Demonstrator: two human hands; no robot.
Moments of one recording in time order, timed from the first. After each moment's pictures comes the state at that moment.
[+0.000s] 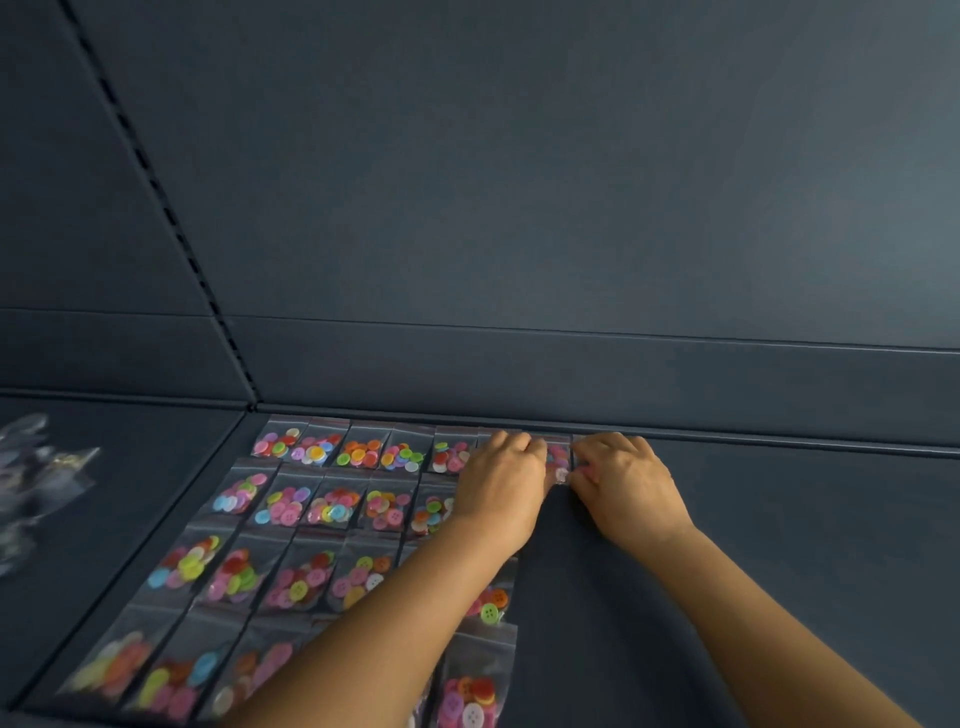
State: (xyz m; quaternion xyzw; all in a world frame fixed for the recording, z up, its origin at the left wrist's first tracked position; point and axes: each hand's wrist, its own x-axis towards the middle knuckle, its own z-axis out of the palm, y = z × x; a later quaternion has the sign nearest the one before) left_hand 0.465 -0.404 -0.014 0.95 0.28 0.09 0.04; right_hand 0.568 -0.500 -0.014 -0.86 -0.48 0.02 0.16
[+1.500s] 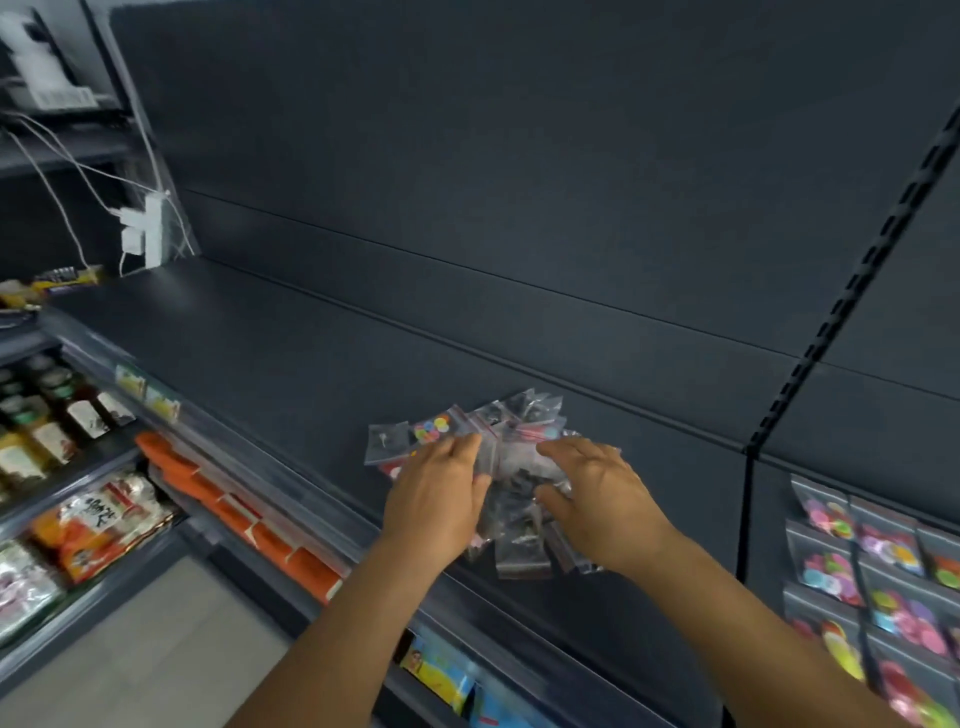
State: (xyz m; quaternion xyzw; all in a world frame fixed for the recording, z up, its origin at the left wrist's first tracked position) left_hand -0.047 -0.140 0.000 0.82 0.55 0.15 0.08; right_hand 0.119 -0.185 0.016 -0.69 -0.71 0.12 0.13
